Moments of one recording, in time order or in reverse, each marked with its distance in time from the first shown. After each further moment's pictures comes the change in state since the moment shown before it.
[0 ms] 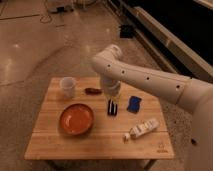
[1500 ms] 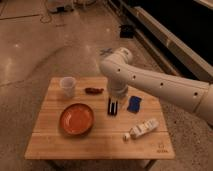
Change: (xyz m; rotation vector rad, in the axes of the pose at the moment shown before) arm 0.018 0.039 -0.010 0.045 0.001 0.009
